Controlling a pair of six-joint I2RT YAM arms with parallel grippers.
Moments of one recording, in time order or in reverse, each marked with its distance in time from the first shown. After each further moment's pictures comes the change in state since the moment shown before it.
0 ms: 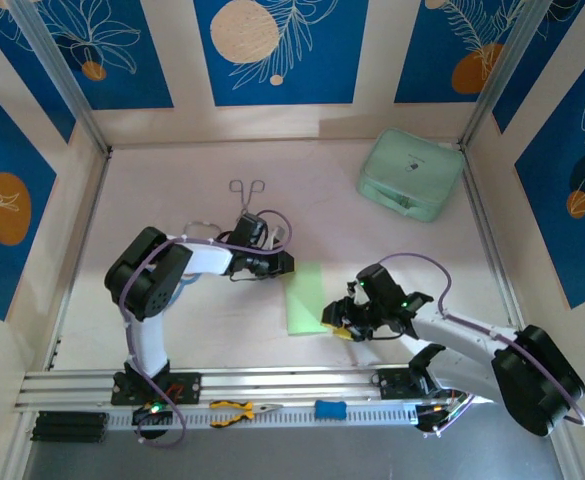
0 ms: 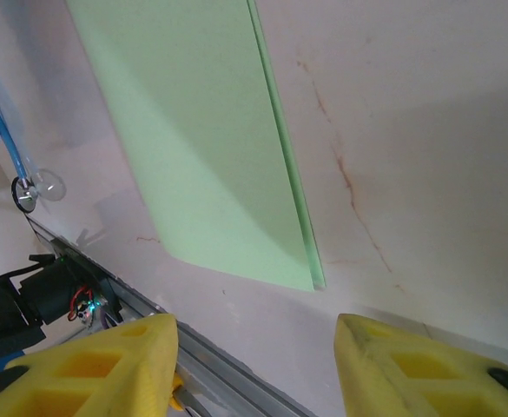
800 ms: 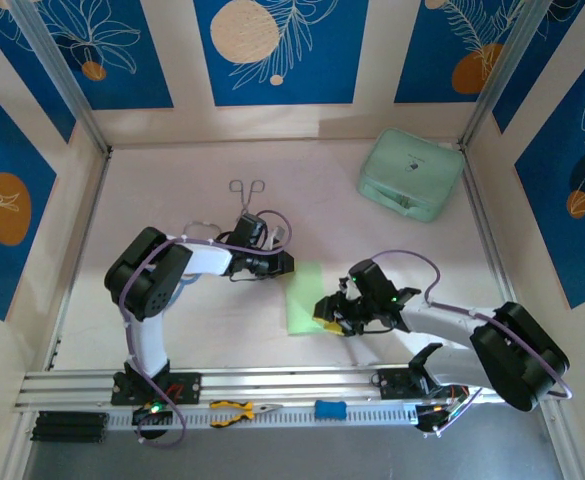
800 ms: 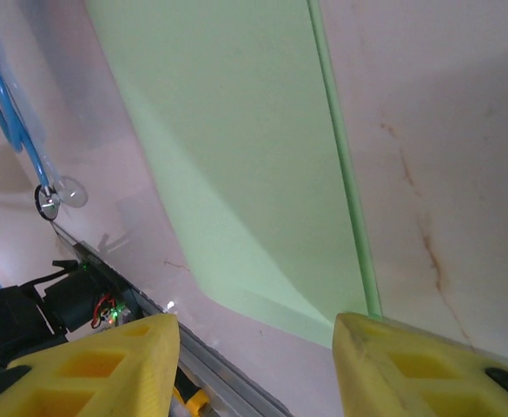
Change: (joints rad) left arm 0.002 -0.001 -0.003 0.009 0.002 0.000; right arm 0.014 0.139 0.032 0.144 -0.015 0.046
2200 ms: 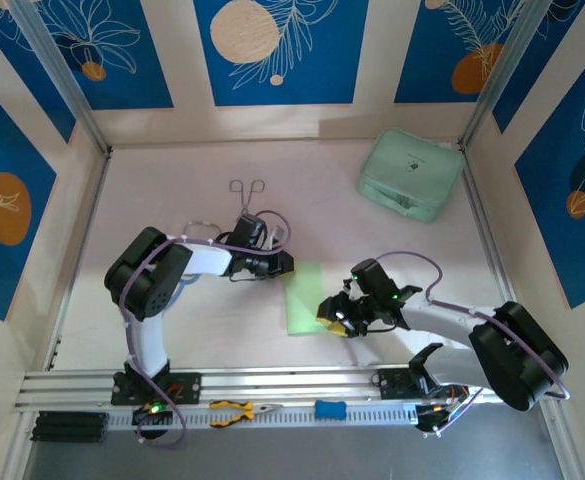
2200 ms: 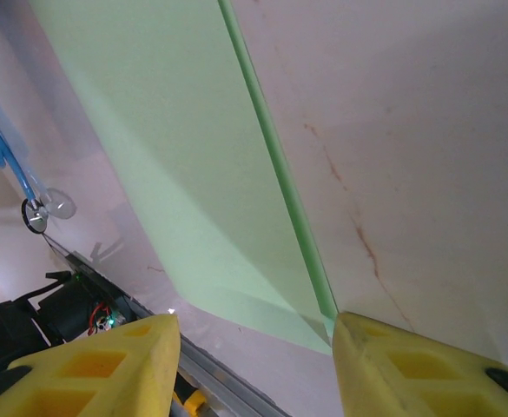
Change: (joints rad) left arm 0.000 0.000 -0.006 0.017 0.003 -0.026; right arm -0.030 0.011 0.004 -0.056 -0.014 0.000
